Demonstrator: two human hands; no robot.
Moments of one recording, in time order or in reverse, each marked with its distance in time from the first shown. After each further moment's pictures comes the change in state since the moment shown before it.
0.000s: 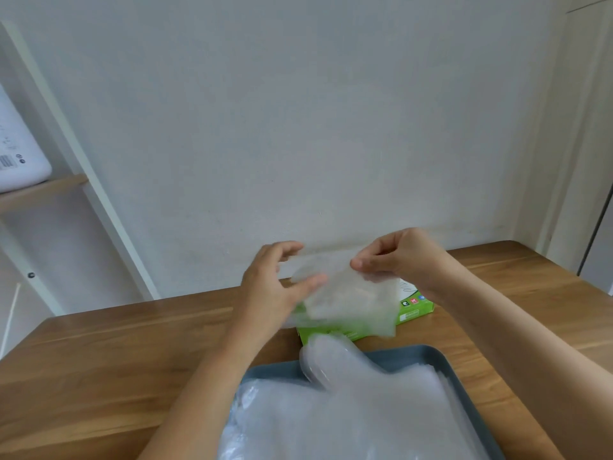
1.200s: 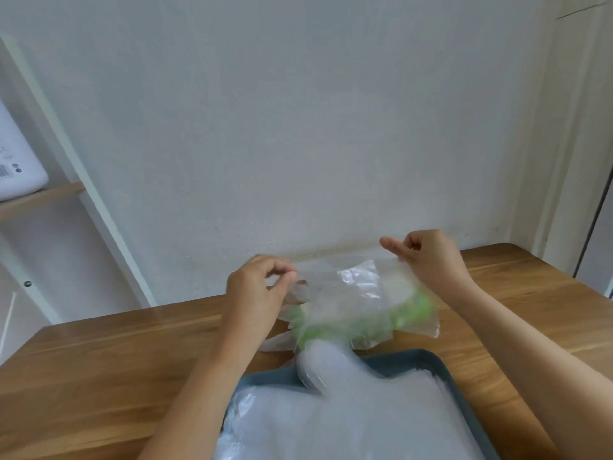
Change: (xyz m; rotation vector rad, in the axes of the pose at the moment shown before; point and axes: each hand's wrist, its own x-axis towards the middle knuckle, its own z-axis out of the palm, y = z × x) left_hand 0.001 -0.003 -0.005 0.062 0.129 0.060; right_hand 0.023 0.038 -0.037 -0.597 0.480 -0.134
